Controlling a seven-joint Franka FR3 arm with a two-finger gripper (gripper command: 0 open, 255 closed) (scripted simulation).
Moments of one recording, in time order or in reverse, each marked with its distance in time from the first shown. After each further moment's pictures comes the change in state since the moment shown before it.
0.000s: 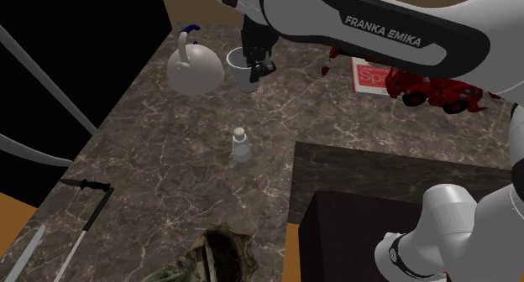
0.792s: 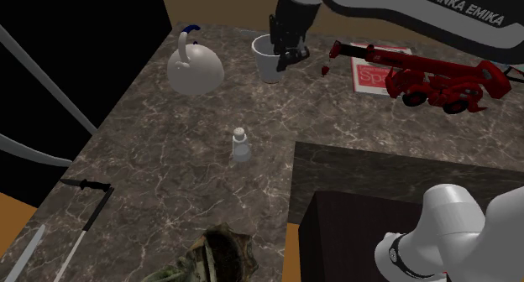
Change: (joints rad) arm -0.006 -0.157 0.011 -0.052 -0.077 -0.084 -0.004
